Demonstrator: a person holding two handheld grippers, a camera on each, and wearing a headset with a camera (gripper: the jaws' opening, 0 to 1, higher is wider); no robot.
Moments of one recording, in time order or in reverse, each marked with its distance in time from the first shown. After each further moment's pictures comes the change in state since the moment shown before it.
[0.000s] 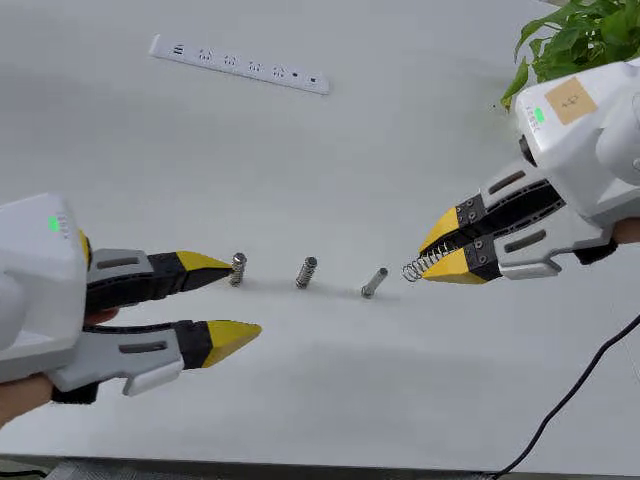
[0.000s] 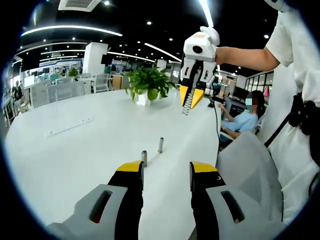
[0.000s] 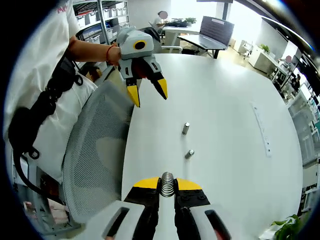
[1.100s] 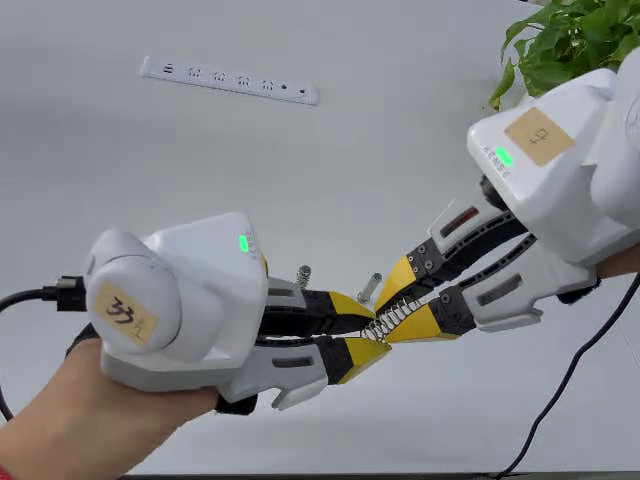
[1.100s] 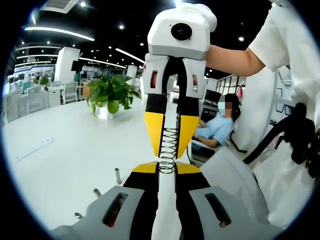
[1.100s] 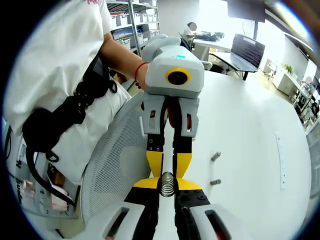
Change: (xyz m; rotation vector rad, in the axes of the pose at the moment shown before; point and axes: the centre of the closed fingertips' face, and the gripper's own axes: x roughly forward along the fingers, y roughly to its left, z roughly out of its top) left arm 0.080 -0.096 0.053 0.056 -0.059 -0.288; right arm -0.001 0.067 0.044 -0.169 -0.113 0.177
